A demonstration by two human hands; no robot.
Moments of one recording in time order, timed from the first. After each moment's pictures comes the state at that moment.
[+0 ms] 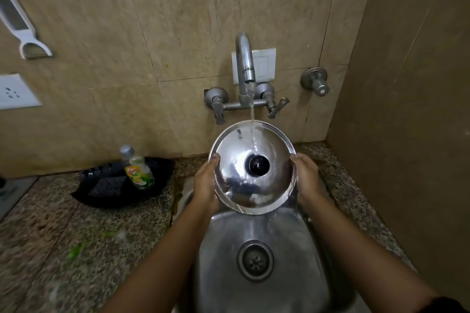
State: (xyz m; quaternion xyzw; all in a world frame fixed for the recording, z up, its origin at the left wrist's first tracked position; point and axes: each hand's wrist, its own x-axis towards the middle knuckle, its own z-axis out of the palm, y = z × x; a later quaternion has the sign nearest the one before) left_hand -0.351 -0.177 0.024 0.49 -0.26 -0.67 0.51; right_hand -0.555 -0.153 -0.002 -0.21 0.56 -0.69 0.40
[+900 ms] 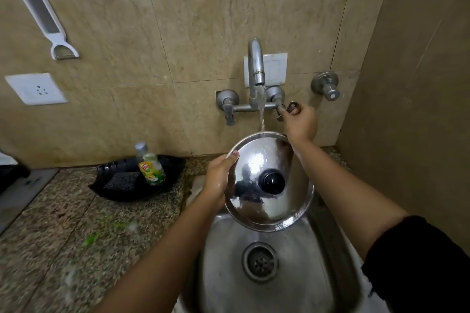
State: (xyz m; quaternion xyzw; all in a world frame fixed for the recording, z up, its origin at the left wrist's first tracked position) left_hand -0.359 -0.161 0.050 0.48 -0.43 -0.59 0.48; right_hand -0.552 -0.241 0.082 -0.38 0.70 -0.58 0.13
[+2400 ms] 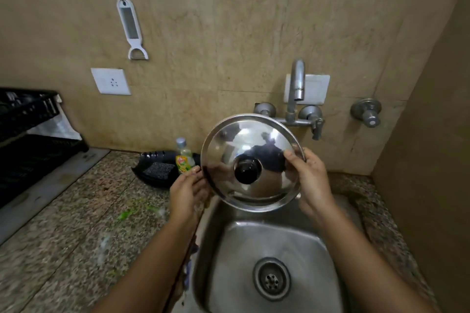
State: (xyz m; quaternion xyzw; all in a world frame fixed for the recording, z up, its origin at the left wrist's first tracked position) left_hand -0.262 -0.107 0.048 0.52 -0.24 -0.49 0.66; right_hand -0.488 -0.110 0.092 -0.44 0.40 -0.63 0.49
